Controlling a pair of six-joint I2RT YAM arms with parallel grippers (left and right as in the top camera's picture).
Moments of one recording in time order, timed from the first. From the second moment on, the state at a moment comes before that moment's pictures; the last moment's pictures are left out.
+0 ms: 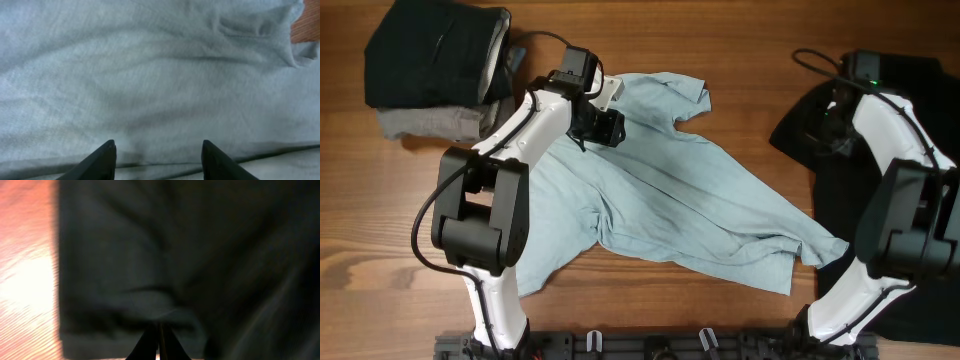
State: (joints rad) left arm -0.29 2.07 1.46 -0.68 0.30 0.03; right arm -0.20 1.97 1.36 -0.77 0.01 0.40
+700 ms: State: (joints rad) left arm -0.29 2.07 1.46 -0.60 0.31 0.02; right arm -0.57 2.08 1.44 -0.84 0.06 0.28
